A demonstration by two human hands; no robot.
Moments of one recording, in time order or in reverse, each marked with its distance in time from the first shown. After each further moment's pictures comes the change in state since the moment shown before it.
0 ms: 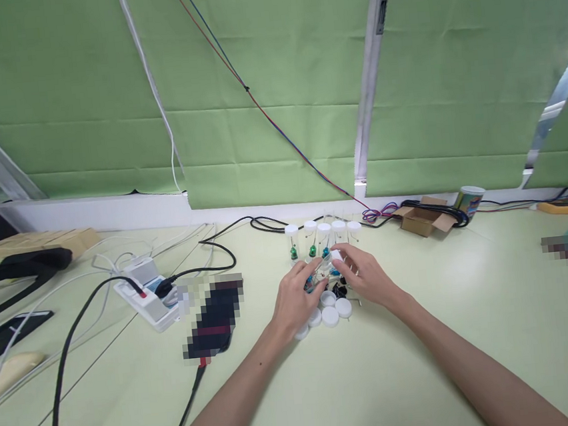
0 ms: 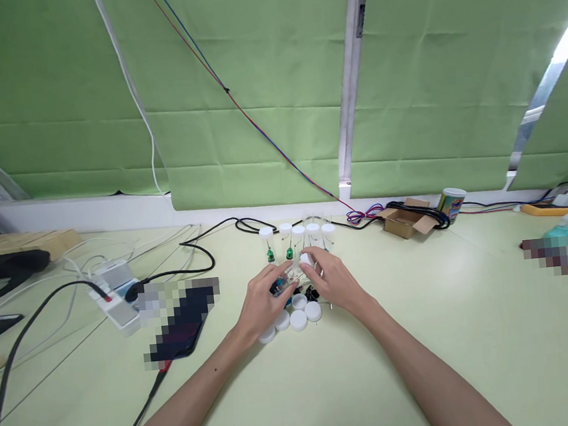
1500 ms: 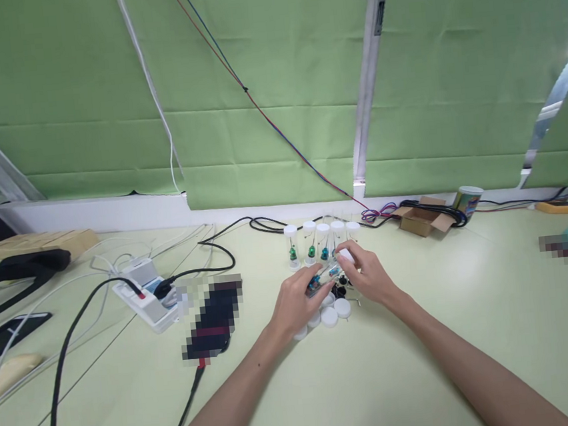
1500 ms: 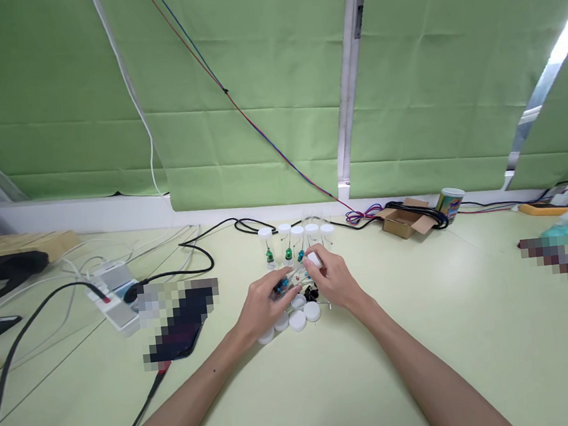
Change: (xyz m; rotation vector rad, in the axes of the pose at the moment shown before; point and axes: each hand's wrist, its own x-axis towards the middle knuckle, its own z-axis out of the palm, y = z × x) left_hand -0.004 0.000 0.001 -0.017 -0.023 0.030; right_hand 0.001 0.001 0.000 0.104 0.066 0.060
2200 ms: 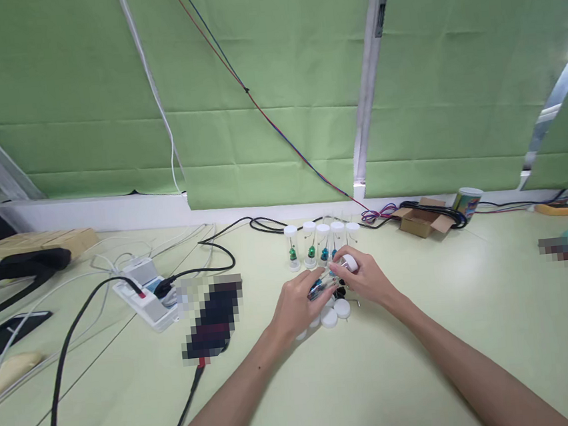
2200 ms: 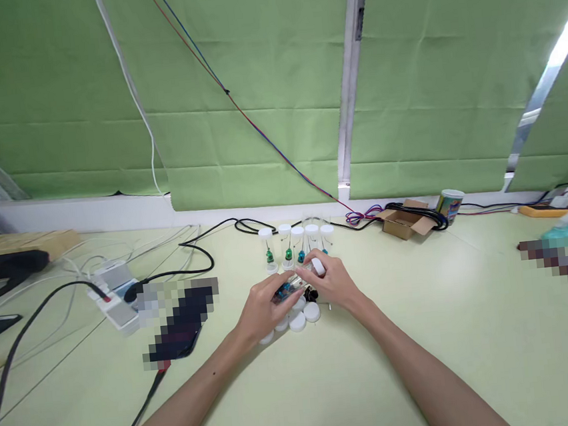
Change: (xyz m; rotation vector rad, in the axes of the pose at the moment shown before) left_hand -0.002 0.001 0.001 0.037 -0.021 0.093; right_hand -0.001 0.002 0.003 0.138 -0.068 0.118
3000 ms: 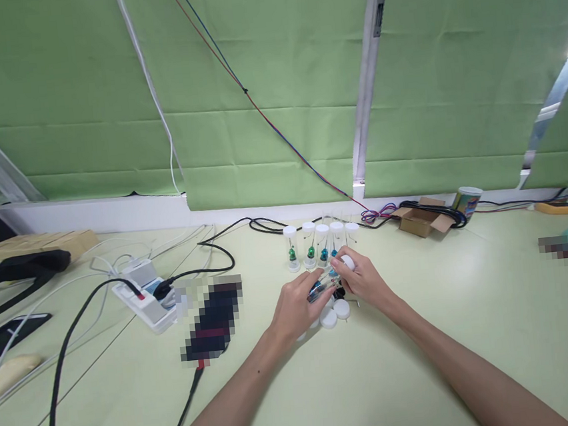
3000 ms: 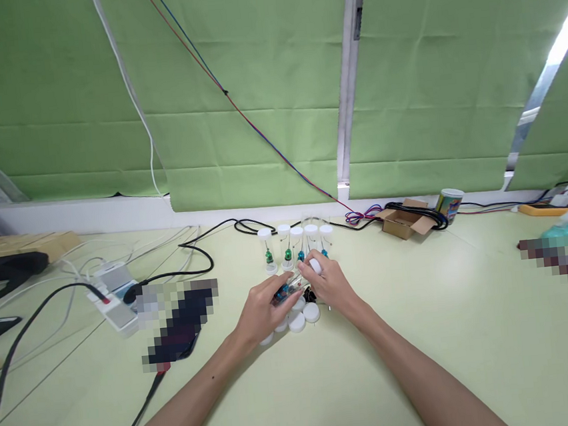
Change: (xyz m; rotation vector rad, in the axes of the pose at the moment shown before) left_hand -0.003 -0.002 0.002 0.024 0.044 0.031; right_hand -0.001 -0.004 0.009 0.224 -0.014 0.111
